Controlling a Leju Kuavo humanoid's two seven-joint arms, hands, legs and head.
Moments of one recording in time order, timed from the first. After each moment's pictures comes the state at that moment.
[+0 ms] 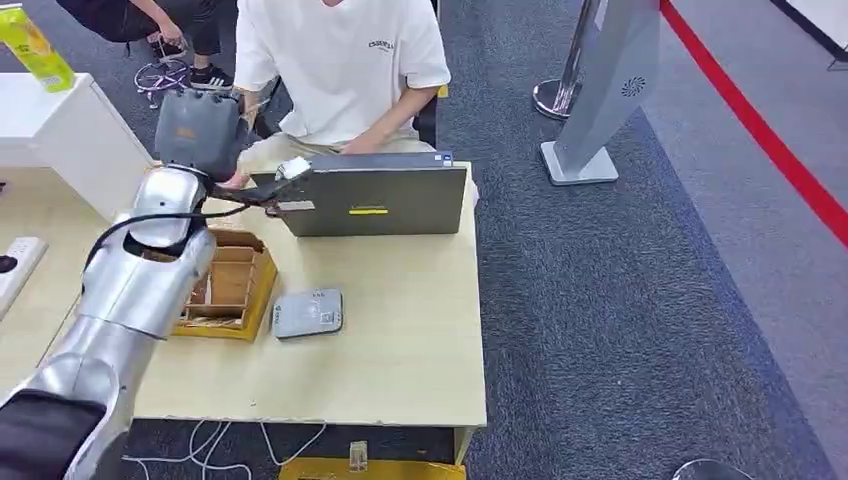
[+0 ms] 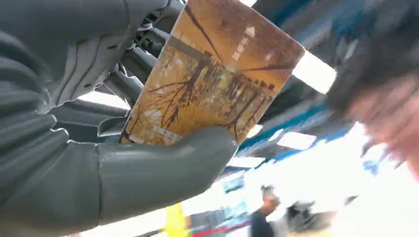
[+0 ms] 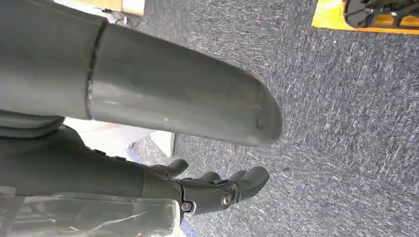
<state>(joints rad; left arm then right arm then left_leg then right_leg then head) -0.92 0.16 -0.36 -0.82 -1.52 0.33 0.13 -0.08 0.24 -0.88 -0.18 1.42 -0.27 0.18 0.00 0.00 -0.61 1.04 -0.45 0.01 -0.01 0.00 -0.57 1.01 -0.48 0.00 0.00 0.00</state>
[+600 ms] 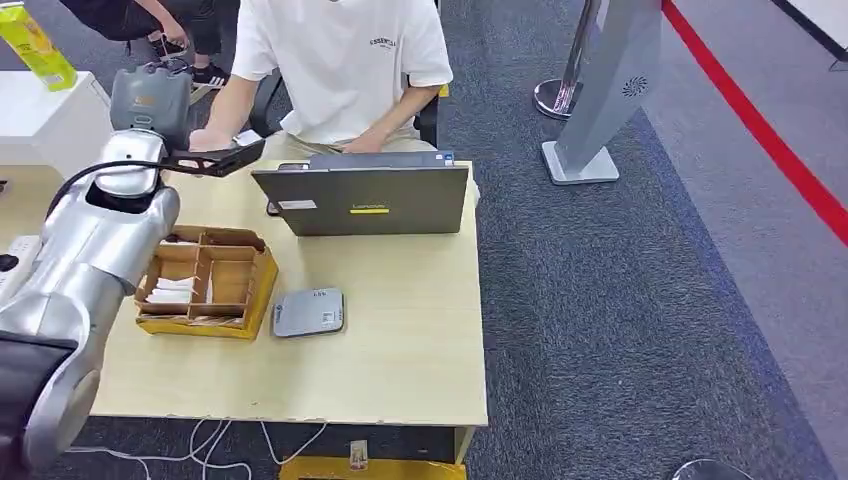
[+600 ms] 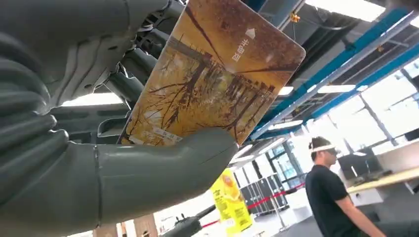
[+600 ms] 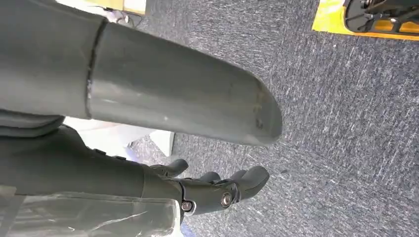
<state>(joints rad) -1.10 0.20 -0.36 -0.49 -1.53 0.29 0.18 -0.08 0.24 -0.88 -0.18 1.41 -0.26 0.18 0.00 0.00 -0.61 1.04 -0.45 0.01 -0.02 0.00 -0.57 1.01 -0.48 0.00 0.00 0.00</state>
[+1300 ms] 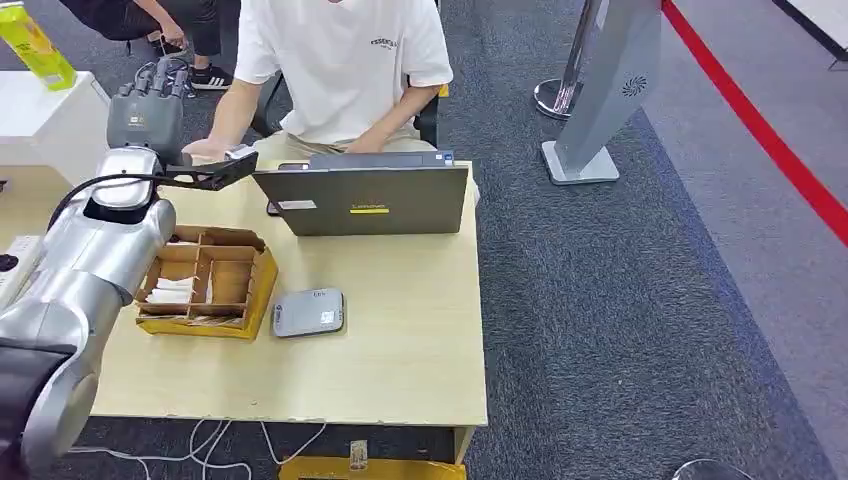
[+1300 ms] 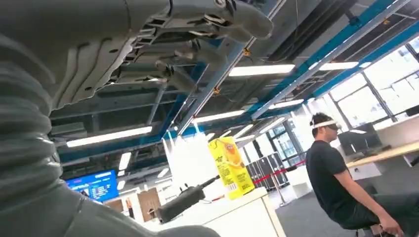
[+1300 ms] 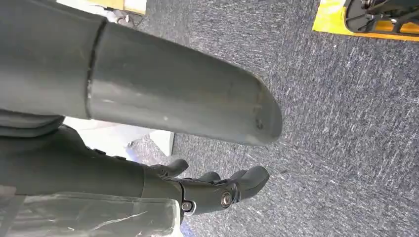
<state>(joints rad) -1.08 0.21 -0.33 -0.44 -1.49 0.30 0.18 -0.08 0.24 -0.88 -0.18 1.42 -0.25 0.18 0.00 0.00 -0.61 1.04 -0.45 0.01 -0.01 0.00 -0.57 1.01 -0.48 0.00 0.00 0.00</state>
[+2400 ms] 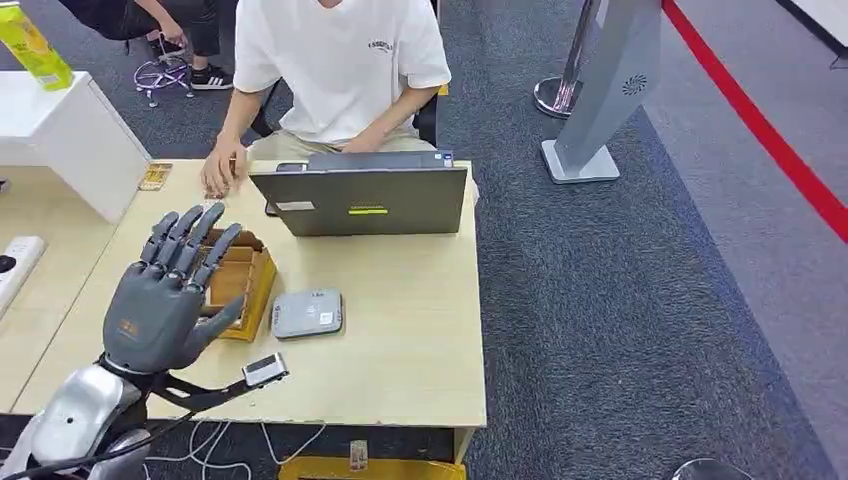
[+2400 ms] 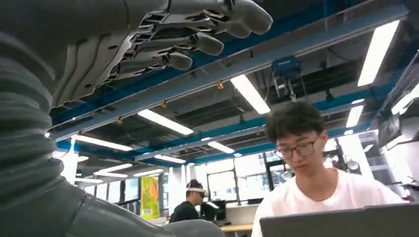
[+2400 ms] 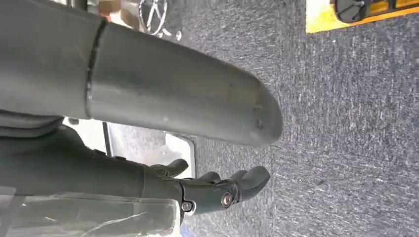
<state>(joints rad) -0.03 0.44 -0.29 -1.89 -1.29 0.33 -0.05 -0.08 0.26 -1.01 -0.18 1.28 -0.37 0.21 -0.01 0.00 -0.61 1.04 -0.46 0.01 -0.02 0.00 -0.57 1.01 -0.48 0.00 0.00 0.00</state>
